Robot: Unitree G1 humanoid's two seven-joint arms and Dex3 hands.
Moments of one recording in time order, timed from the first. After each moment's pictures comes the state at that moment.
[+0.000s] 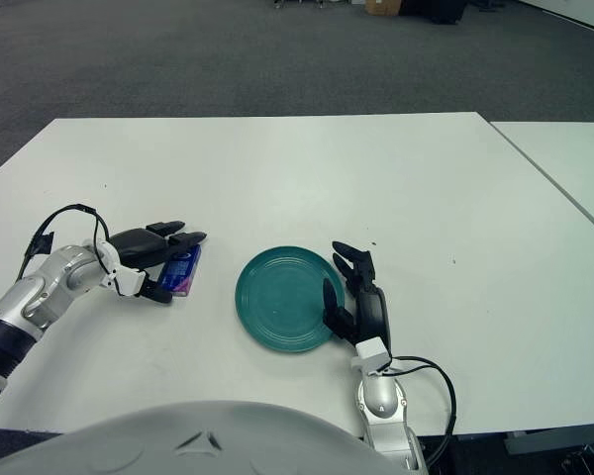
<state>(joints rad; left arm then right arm) -0.18 0.68 -0.36 0.17 0.72 -0.37 -0.46 0.47 -0.03 0.07 0.00 -0.25 -0.50 -0.18</state>
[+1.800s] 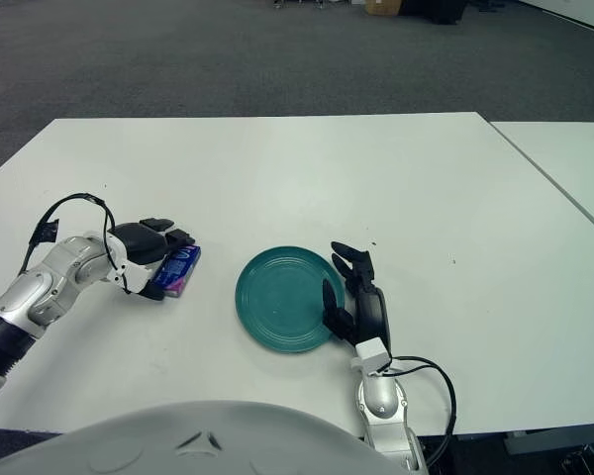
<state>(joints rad) -0.21 0.72 -0.41 0.00 0.85 -0.20 -0.63 0.47 -0.04 0.07 0.00 -0.25 -0.50 -0.16</state>
